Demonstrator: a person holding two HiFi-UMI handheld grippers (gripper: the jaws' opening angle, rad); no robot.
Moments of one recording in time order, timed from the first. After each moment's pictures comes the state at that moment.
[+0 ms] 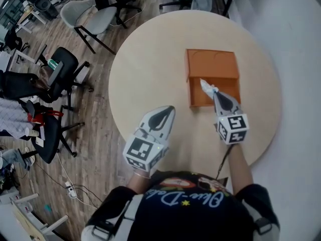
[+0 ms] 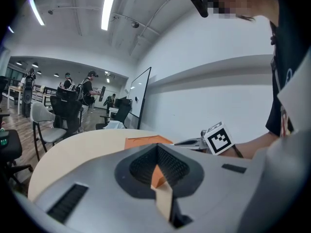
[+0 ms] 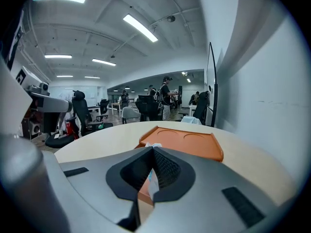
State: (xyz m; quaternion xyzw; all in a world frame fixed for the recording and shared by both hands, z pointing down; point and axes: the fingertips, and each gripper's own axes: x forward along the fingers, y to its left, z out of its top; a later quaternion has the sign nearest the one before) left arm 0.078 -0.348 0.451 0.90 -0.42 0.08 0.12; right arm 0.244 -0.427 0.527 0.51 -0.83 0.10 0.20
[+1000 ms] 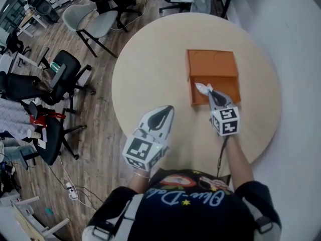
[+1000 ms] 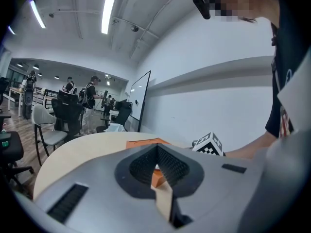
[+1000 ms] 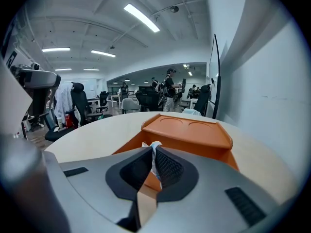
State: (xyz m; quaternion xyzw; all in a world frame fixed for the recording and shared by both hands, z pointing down) left arm 0.069 -0.334 0.438 0.89 -0.43 0.07 0.12; right arm 0.235 -0.430 0.573 0.50 -0.82 0.11 0.25
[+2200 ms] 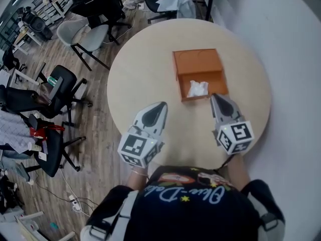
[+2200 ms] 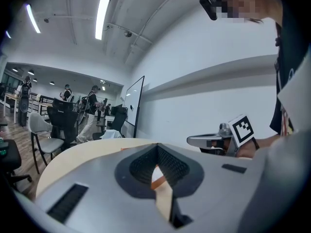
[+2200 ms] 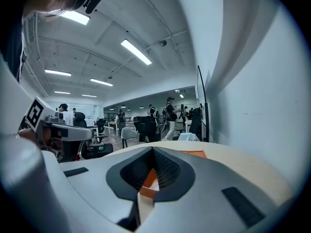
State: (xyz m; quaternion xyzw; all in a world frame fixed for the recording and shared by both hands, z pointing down) left arm 0.084 -0.313 0.409 0.90 -0.41 0.06 0.08; right arm 0.251 -0.338 0.424 0.53 -0.84 0.07 0.08
